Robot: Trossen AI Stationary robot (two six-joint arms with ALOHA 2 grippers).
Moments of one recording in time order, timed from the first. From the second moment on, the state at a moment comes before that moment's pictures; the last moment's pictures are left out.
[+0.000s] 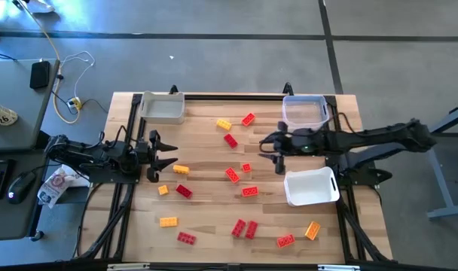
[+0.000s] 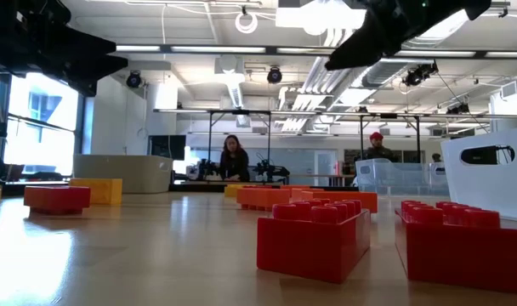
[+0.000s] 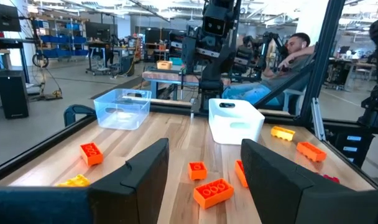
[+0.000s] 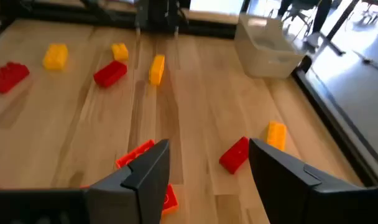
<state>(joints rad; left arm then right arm) -0.08 0.08 0.03 0.09 -0.30 -0.05 0.03 1.11 0.73 -0.09 0.17 -0.09</state>
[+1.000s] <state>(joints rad) -0.08 0.08 0.03 0.07 -0.30 -0.08 -0.05 1.68 1.02 -0.27 -0.09 -0.23</state>
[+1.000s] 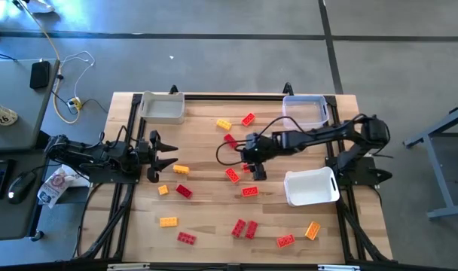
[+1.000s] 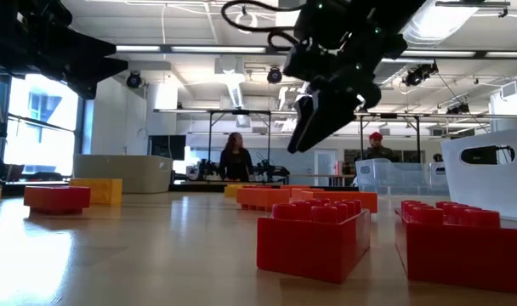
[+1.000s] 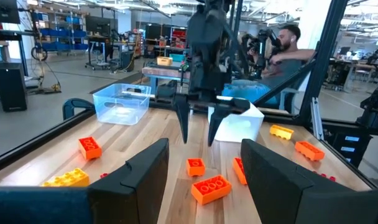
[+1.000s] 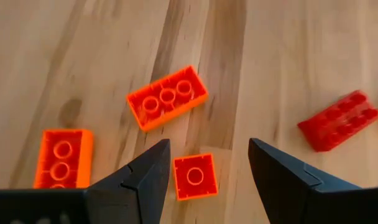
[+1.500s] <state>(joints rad) -0.08 0.08 0.03 0.07 -0.31 -0.08 -0.05 1.79 1.03 -0.29 -0.09 -0.23</state>
